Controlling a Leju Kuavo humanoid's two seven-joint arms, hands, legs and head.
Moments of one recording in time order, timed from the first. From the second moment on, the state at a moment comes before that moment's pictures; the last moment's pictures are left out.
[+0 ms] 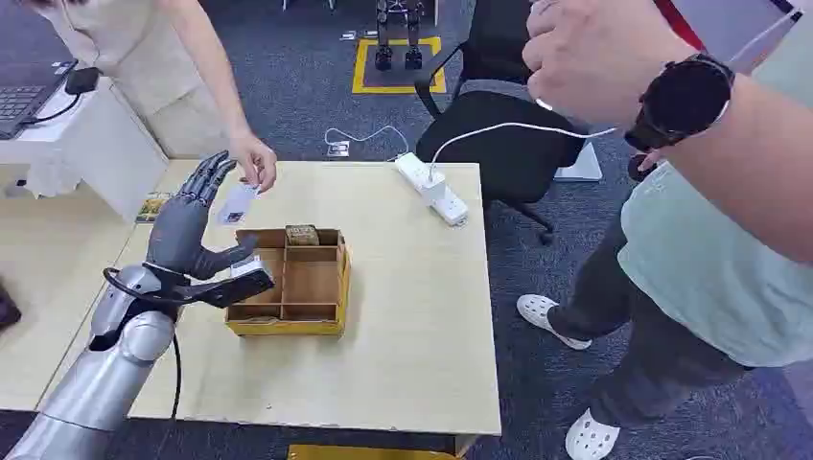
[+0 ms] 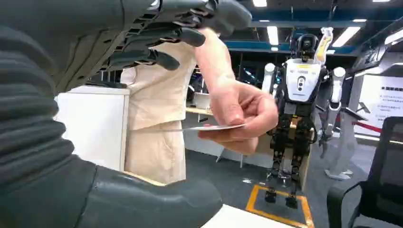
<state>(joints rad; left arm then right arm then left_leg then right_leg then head) -0.34 0.37 -0.28 -1.47 -0.65 0.15 -0.30 0.11 -0.03 0.02 -0.72 0.78 -0.06 0.10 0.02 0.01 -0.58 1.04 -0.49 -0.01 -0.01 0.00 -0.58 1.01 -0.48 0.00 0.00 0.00</state>
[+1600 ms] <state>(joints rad) -0.37 0.42 -0.27 -1.37 -0.75 0.28 -0.24 0.12 -0.07 0.13 -0.75 0.66 -0.10 0.16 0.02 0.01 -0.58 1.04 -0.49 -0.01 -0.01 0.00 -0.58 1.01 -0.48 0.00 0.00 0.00</state>
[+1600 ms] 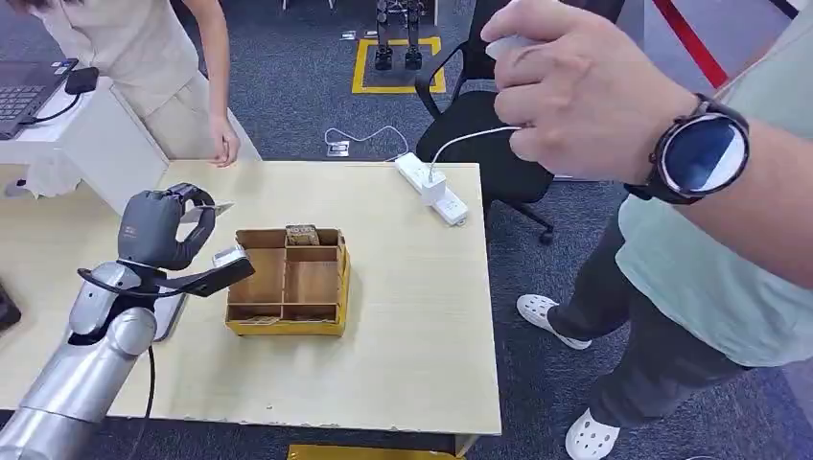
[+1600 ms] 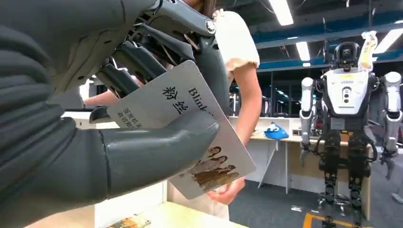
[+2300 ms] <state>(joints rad) -0.34 0.49 -0.21 -1.24 -1.05 0.45 -0.02 0.14 -0.07 0.14 -0.75 0.61 -0.14 0.16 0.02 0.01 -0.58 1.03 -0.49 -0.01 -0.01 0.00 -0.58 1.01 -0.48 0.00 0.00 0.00</state>
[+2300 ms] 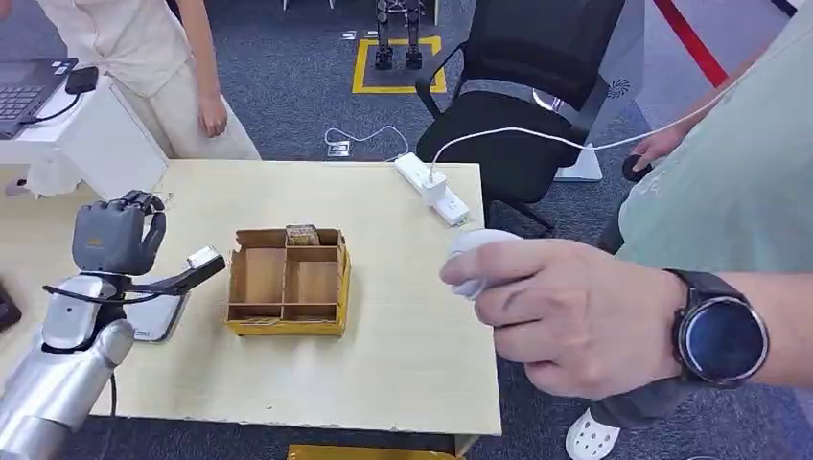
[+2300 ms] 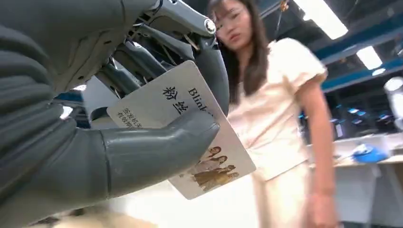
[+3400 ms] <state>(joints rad) -0.16 0.41 -0.13 -1.05 -1.24 0.49 0.19 0.16 -0.07 0.17 -0.77 0.53 -0.20 0.18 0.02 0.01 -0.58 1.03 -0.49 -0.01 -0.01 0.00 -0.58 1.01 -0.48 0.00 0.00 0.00</state>
